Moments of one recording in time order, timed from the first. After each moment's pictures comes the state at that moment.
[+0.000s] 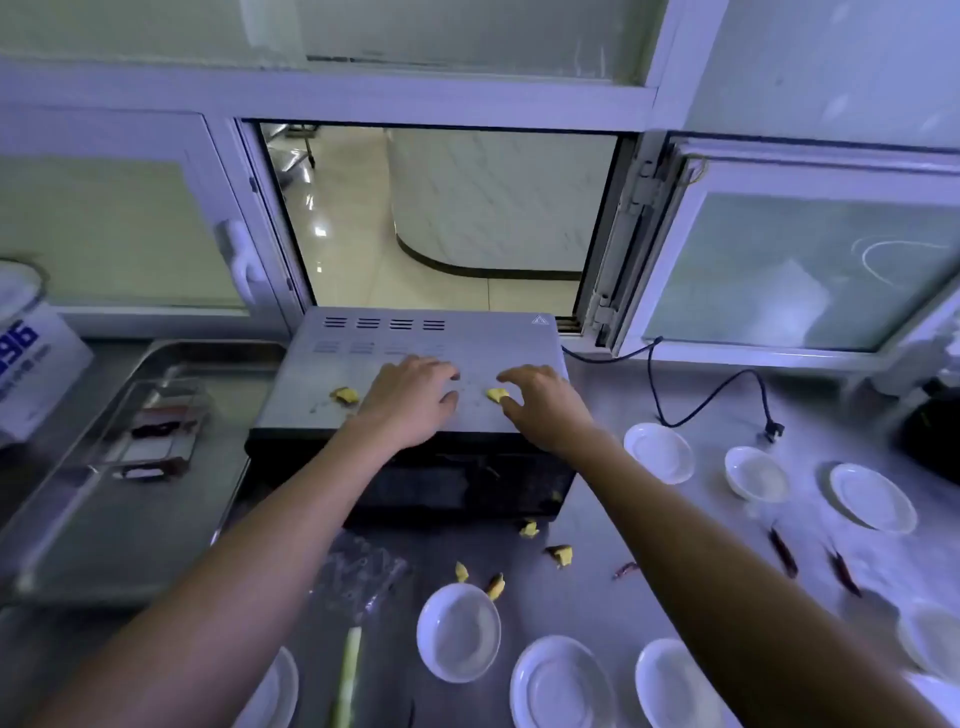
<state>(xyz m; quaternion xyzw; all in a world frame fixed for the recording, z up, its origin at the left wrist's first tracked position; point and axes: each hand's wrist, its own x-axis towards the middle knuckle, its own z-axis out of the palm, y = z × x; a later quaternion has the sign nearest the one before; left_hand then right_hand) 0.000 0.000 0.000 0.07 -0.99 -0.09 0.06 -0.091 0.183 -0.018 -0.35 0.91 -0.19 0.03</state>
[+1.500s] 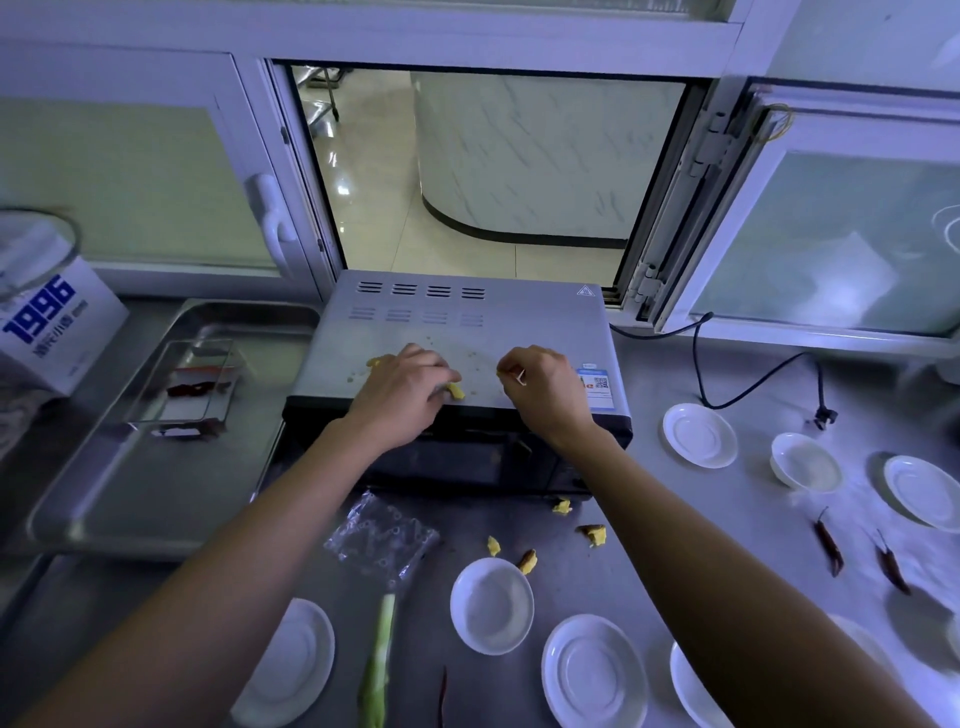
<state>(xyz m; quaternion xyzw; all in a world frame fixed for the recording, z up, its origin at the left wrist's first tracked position) 0.036 -0.056 -0.038 0.01 -0.98 -0.14 0.12 -0.066 0.131 -0.038 -0.34 0.89 -0.31 -0.04</state>
